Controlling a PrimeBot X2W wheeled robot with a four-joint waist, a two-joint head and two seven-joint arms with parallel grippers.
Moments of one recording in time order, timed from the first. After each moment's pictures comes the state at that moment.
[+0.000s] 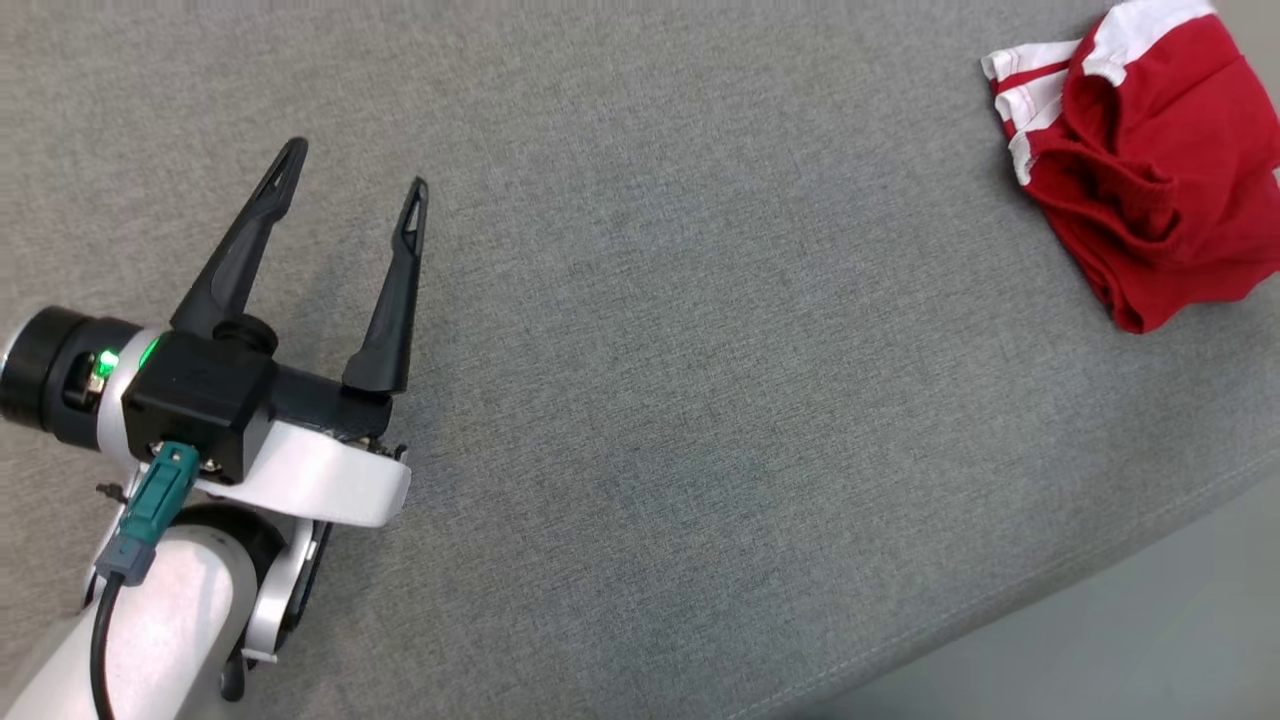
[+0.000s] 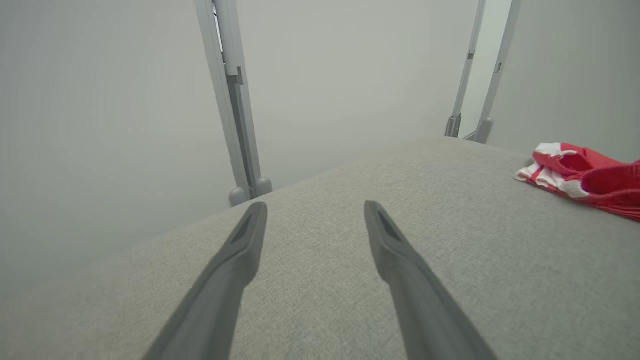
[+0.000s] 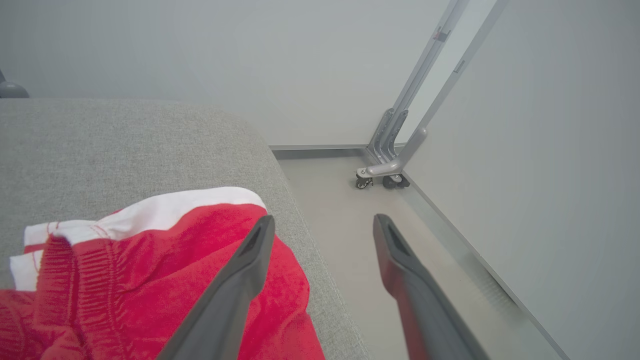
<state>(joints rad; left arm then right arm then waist) -0.43 0.50 -0.46 -0.28 -0.30 0.30 0.02 -0.92 -0.50 0.21 0.99 0.44 0.13 -0.26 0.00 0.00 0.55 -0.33</state>
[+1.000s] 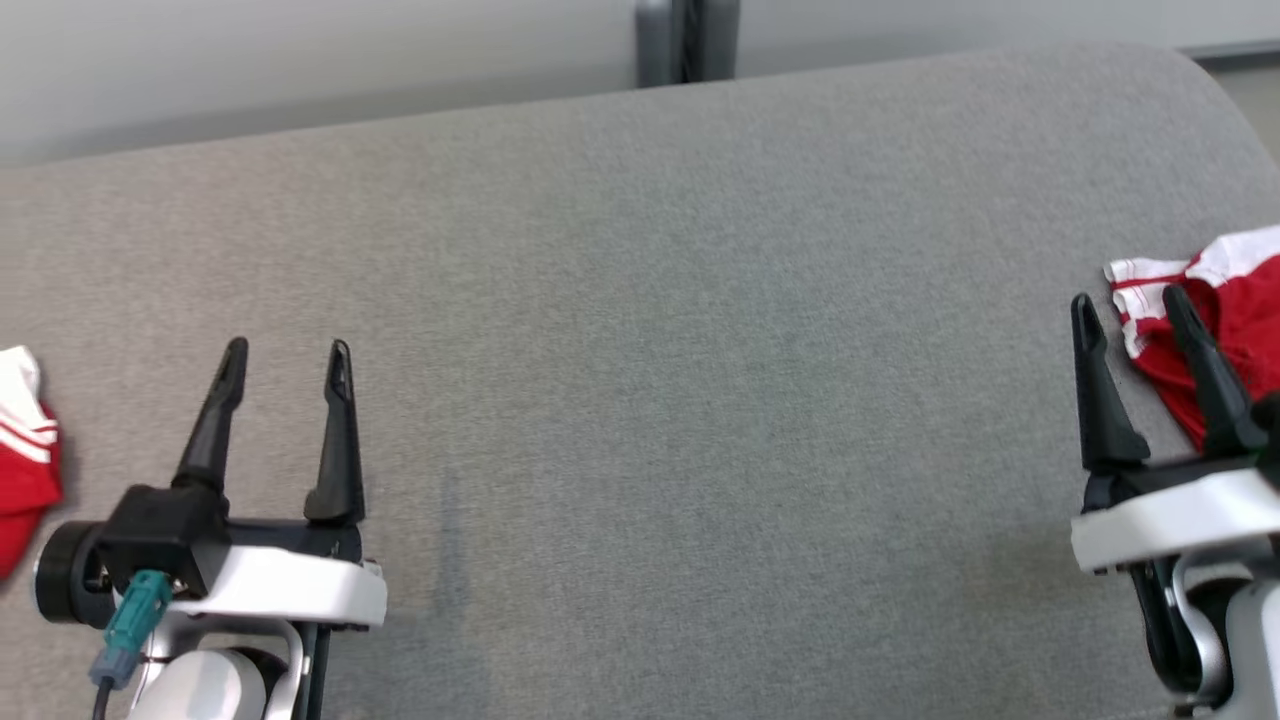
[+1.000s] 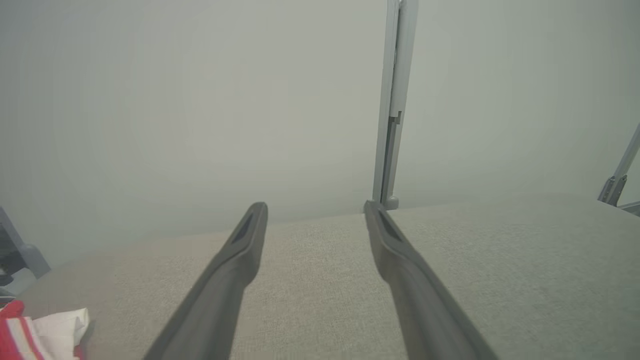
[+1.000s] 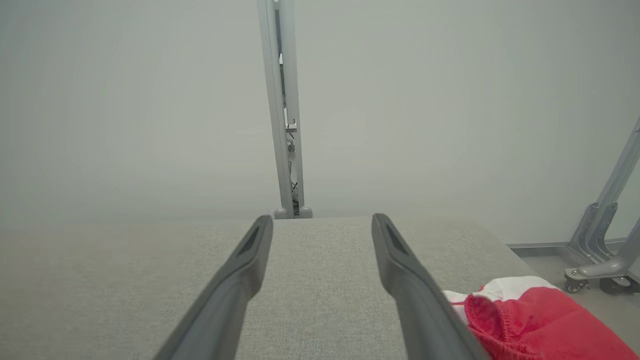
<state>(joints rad) -0.15 0.42 -0.37 -0.14 -0.46 0.39 -0.17 -0.21 -0.09 -0.05 0.00 0.18 0.13 -0.07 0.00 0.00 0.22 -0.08</state>
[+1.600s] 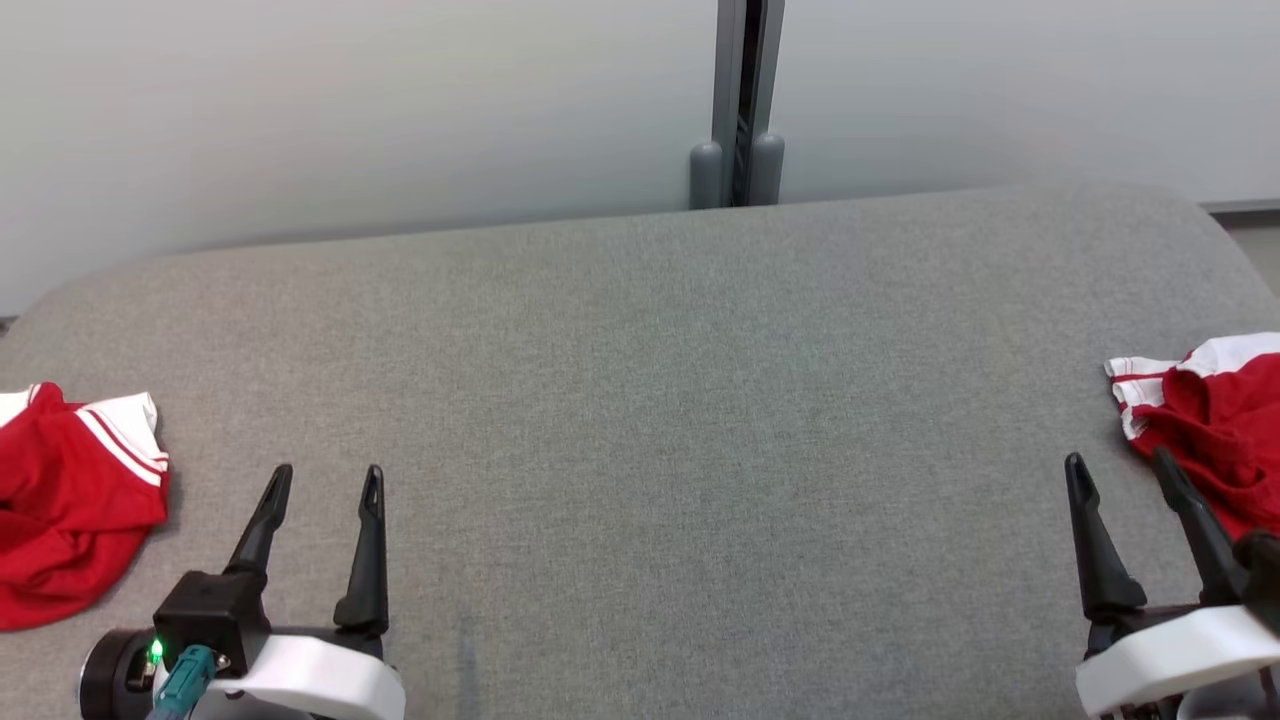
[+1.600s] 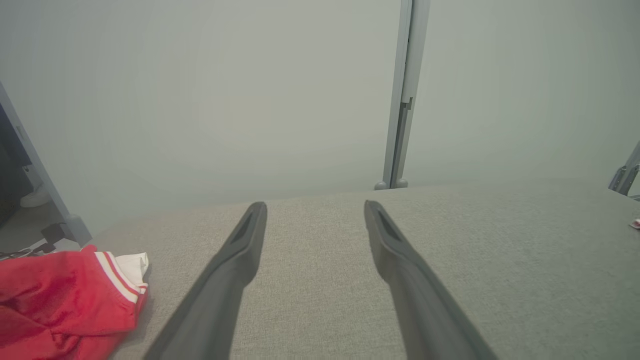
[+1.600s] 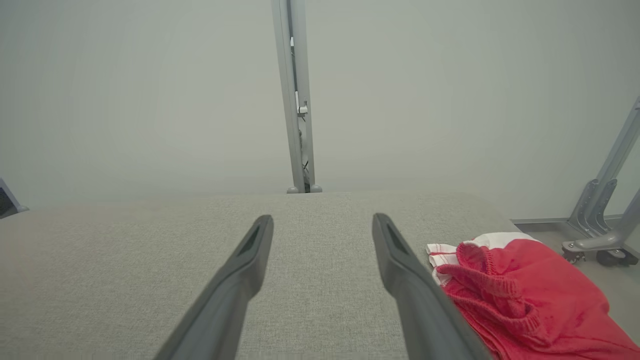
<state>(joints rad) -0.02 0.42 -0.41 -0.11 -0.49 0.40 -0.14 0.04 -0.06 -0.09 -0.11 0.16 0.13 0.02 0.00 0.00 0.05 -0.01</state>
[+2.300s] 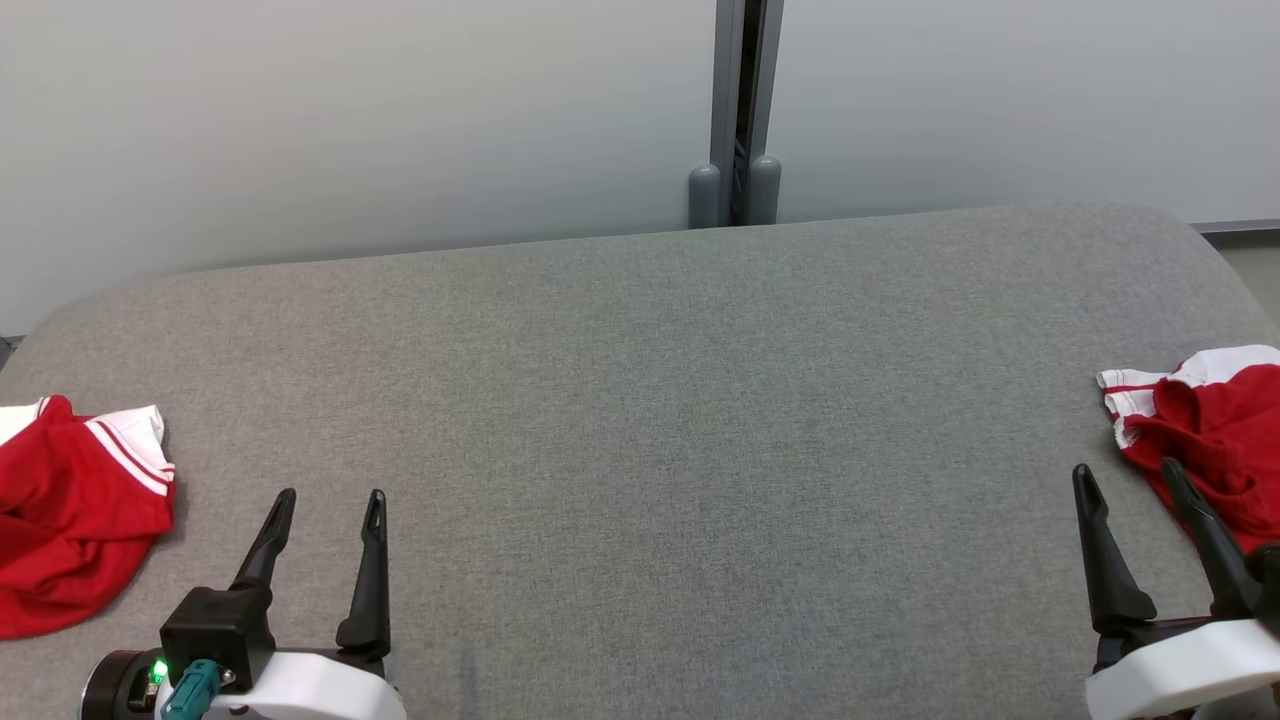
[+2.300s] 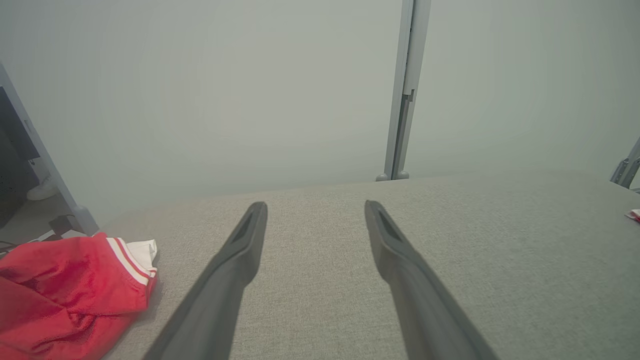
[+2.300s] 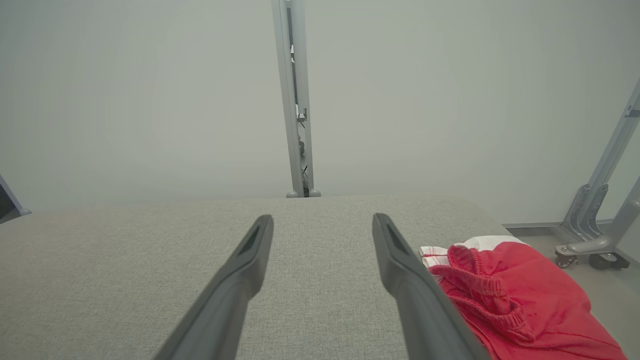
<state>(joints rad) 0.02 0.44 -0.43 -0.14 -0.49 0.42 -0.11 0.10 -0.05 -0.10 -0.17 0.16 0.13 0.06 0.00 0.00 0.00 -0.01</state>
